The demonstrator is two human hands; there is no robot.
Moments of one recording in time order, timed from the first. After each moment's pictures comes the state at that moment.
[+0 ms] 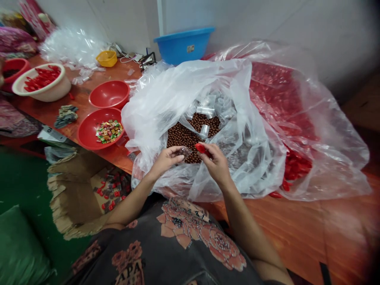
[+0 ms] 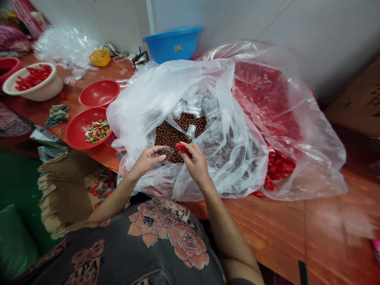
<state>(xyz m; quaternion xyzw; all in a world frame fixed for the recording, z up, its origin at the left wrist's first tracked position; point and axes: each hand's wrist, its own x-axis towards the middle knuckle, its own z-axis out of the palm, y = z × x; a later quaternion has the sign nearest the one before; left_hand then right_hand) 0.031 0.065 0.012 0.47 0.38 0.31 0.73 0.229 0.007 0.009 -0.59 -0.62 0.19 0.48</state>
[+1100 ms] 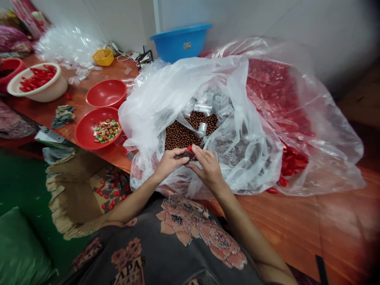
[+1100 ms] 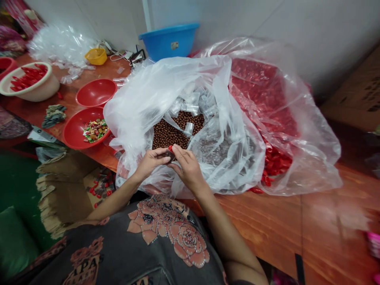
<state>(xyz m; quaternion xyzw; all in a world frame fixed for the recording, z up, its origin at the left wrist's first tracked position) 0.047 0.051 0.002 0.54 0.34 0.35 0.68 0.220 -0.013 -0.005 -0.50 -0.76 0.00 0.42</state>
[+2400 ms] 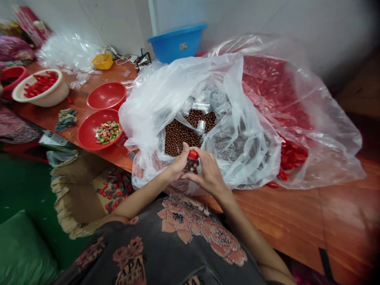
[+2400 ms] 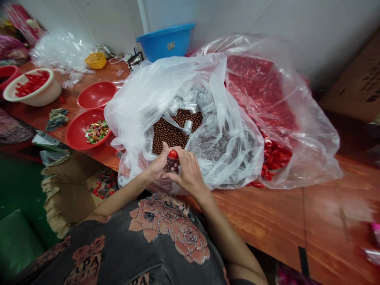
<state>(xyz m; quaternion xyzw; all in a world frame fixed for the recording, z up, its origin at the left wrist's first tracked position) 0.085 0.026 0.023 0.34 0.36 0.22 0.84 0.210 -0.041 0.007 -0.57 -0.73 0.09 0.36</state>
